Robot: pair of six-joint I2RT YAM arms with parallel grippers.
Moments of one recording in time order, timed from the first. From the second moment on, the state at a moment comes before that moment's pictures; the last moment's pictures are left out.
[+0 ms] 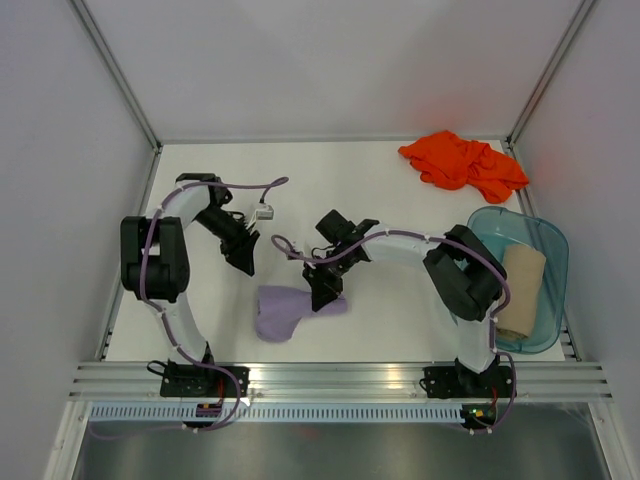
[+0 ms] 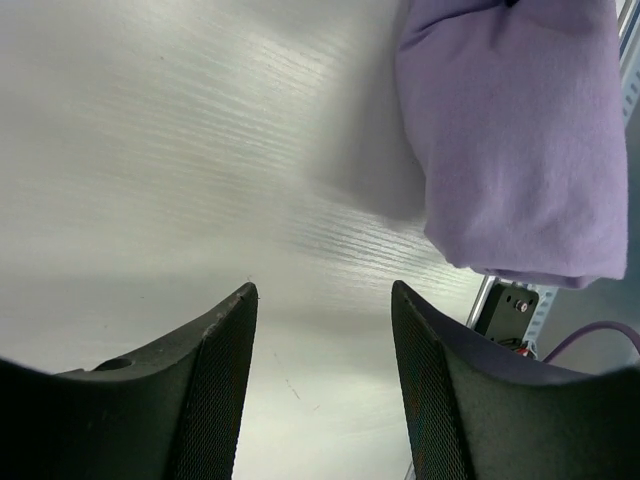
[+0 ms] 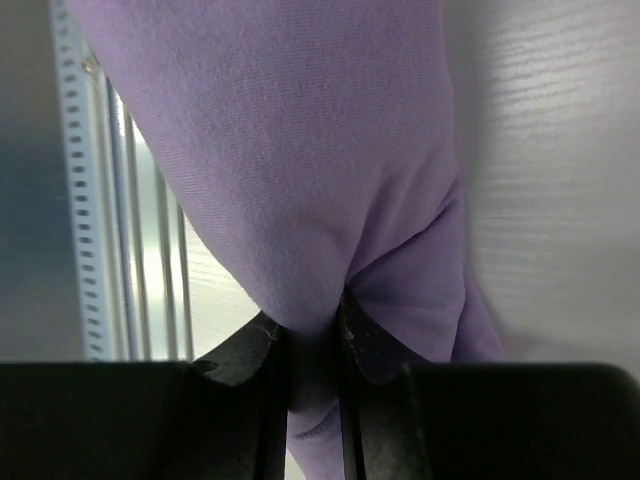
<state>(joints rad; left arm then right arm) -0.04 1.91 1.38 -1.33 0.68 1.12 0.81 1.94 1.27 -0.54 -0.79 -0.42</state>
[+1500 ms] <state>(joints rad) -0.30 1.57 0.90 -0.59 0.56 1.06 0.59 2.01 1.33 -0.50 -0.83 -0.08</state>
